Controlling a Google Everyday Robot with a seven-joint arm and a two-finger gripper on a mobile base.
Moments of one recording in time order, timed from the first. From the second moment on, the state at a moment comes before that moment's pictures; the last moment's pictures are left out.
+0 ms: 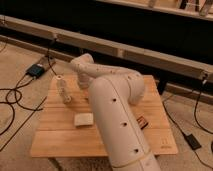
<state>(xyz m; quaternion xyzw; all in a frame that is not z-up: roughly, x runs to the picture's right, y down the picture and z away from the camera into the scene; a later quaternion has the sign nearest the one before) -0.120 0.032 0.956 -0.31 0.16 0.47 0.81</state>
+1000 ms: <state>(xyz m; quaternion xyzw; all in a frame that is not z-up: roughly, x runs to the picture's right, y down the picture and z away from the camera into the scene) -0.113 0.070 0.826 -0.33 0.15 0.45 0.82</state>
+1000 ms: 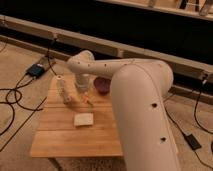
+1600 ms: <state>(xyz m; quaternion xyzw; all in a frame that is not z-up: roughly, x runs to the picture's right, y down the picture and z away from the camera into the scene) -0.107 0.119 0.783 -0.34 0.17 0.42 0.82</state>
